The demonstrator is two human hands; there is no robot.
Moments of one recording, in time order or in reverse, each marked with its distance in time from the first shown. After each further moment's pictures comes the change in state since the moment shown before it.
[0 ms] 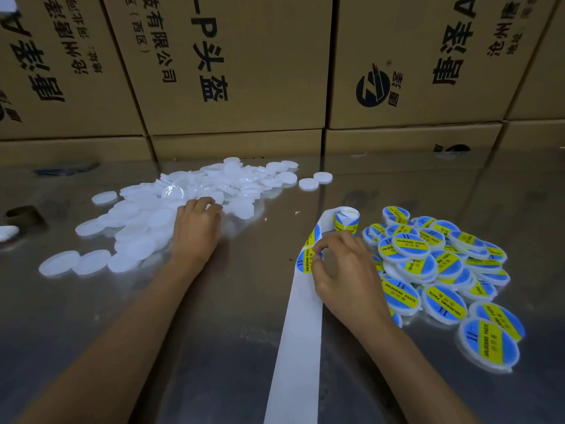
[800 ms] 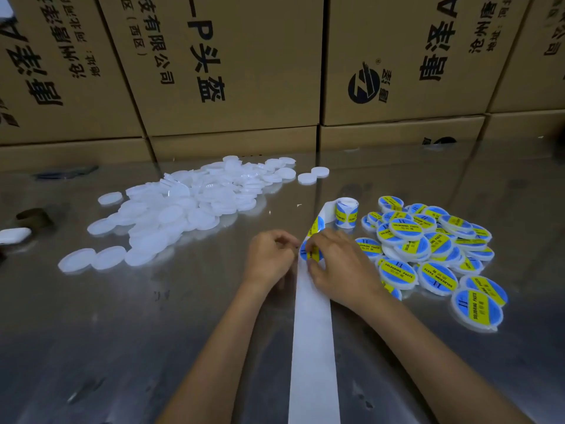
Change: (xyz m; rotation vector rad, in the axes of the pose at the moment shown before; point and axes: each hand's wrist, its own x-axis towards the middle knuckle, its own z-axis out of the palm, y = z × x) left_hand -0.065 0.117 -0.044 -0.849 -0.357 -0.366; right_hand -0.003 -0.004 0.005 -0.213 -0.211 -0.144
